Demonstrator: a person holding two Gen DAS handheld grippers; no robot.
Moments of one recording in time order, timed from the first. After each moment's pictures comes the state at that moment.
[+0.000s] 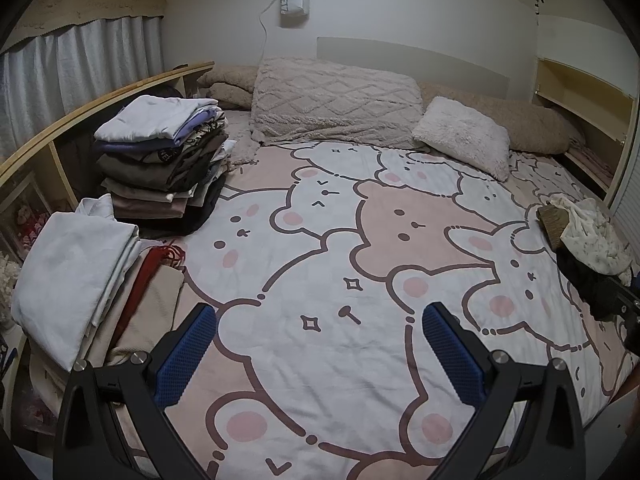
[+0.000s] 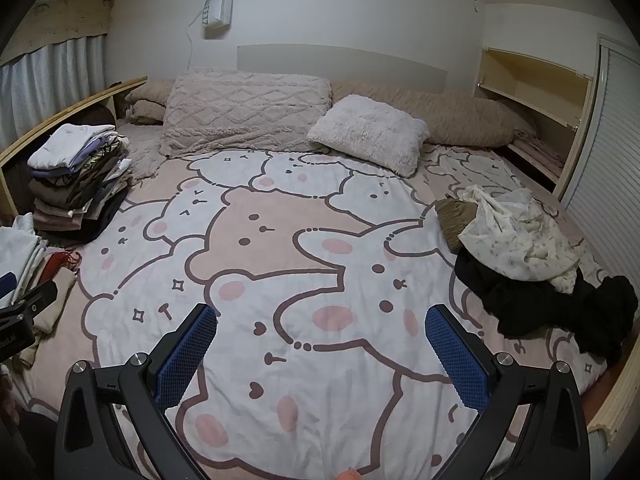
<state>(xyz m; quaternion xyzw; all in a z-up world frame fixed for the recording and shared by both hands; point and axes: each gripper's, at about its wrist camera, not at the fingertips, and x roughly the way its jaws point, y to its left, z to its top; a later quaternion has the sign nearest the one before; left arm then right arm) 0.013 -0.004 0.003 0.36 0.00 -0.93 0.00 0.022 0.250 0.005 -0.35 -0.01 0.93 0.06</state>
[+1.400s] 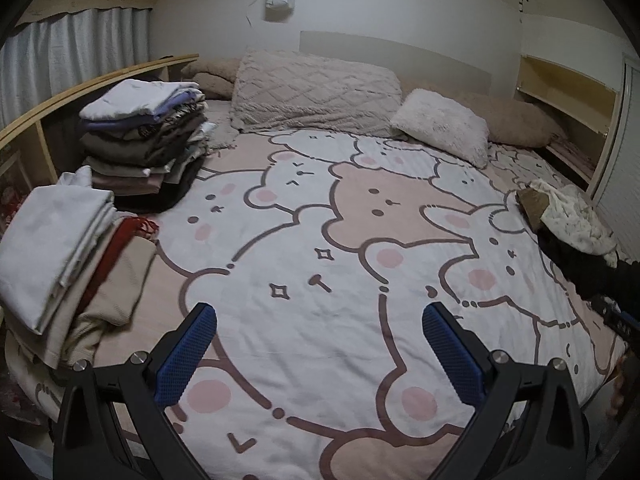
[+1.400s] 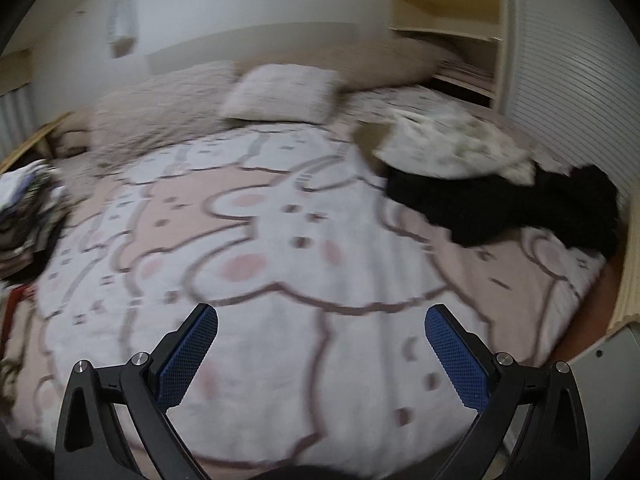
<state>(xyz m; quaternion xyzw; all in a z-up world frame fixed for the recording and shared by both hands) 0.040 0.018 -0.042 0.36 0.01 -0.93 -0.03 0.063 0.372 -0.083 -0.37 0.09 0.90 0.19</state>
